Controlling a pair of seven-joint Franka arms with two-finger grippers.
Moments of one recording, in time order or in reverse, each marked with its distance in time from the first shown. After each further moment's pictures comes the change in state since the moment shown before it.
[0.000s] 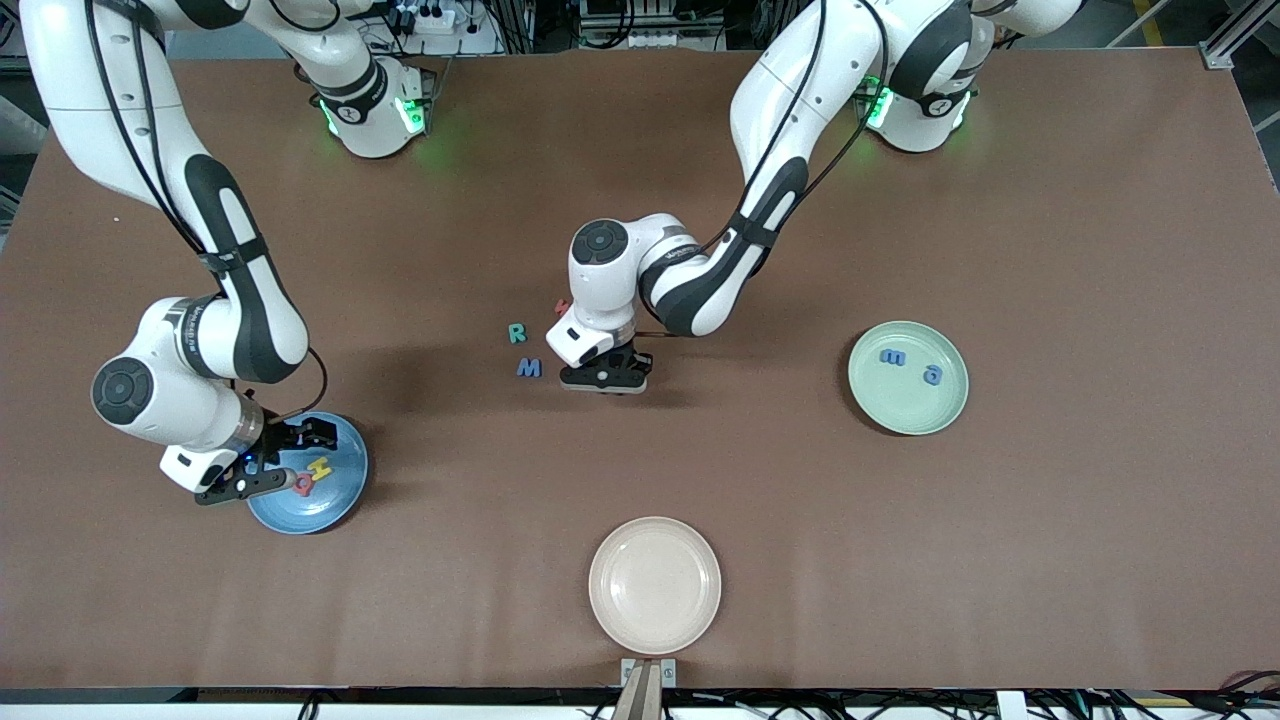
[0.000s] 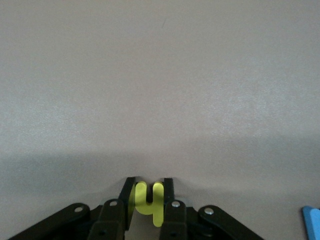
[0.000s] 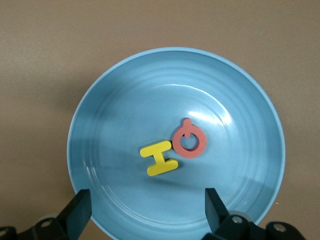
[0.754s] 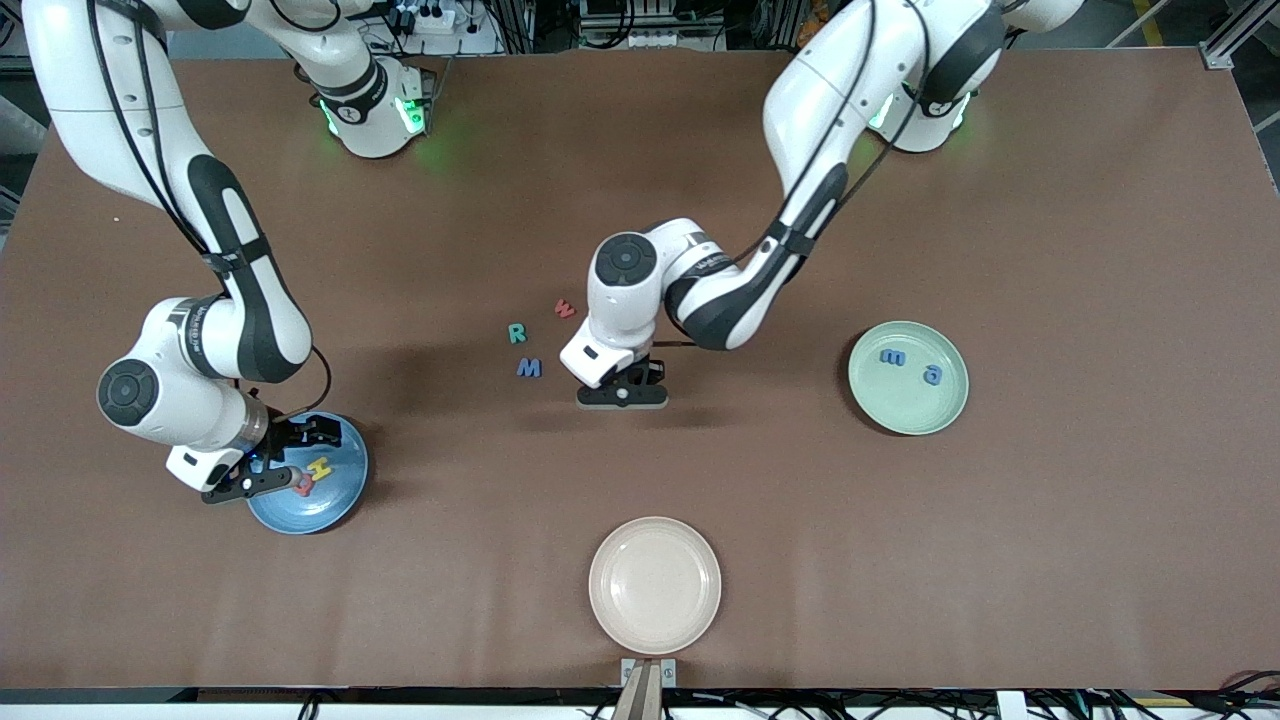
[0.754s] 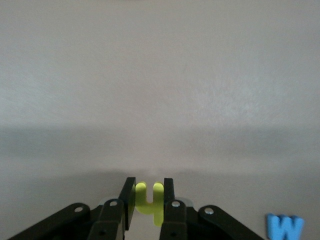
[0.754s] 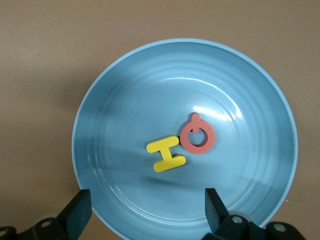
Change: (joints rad) left arm 0.230 -0.077 -0.207 0.033 -0.038 -0.130 0.061; right arm 0.004 0.002 0.005 -0.003 0.000 -0.018 0.013
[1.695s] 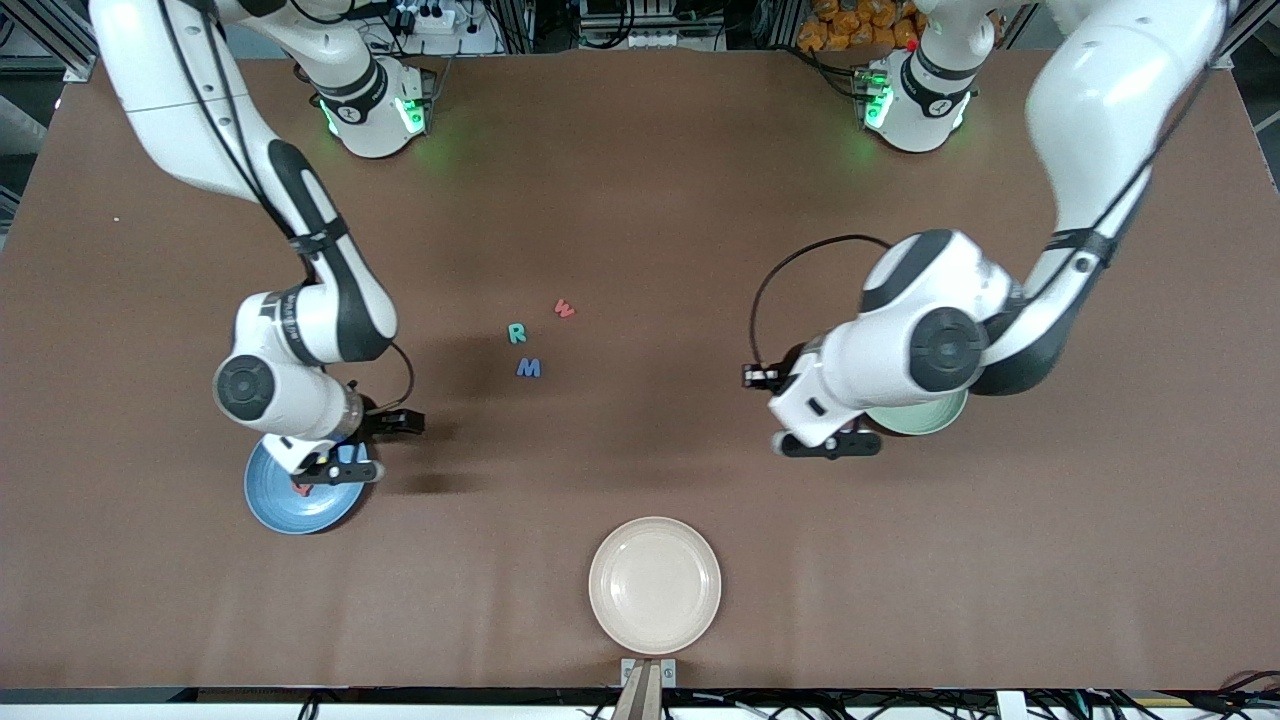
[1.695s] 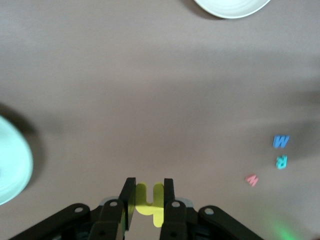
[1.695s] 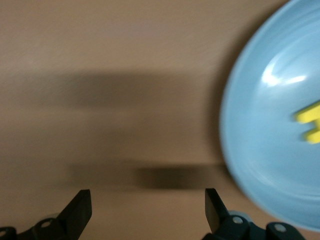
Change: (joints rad) left arm 0.890 -0.163 -0.700 -0.193 0.001 -0.440 0.321; right arm 0.196 -0.005 0.028 -0.035 0.012 -0.029 0.396
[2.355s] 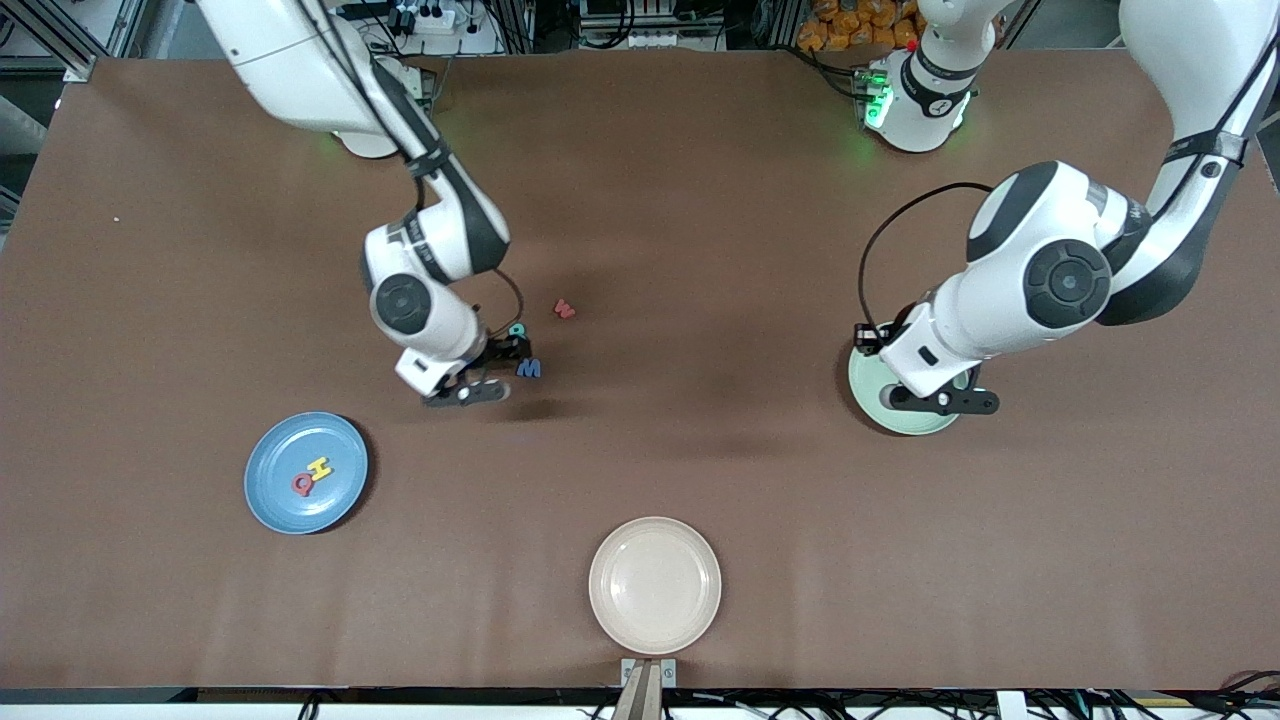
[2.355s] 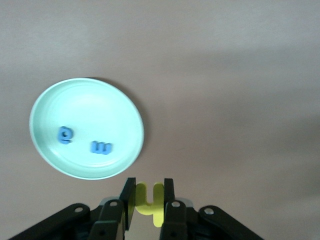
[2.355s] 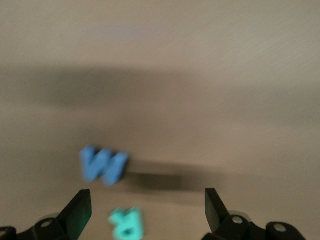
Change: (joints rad) left arm 0.254 -0.268 -0.009 -0.302 -0.001 -0.012 0.191; right arm 0.293 -0.124 0.019 -0.236 0.054 0.086 0.182
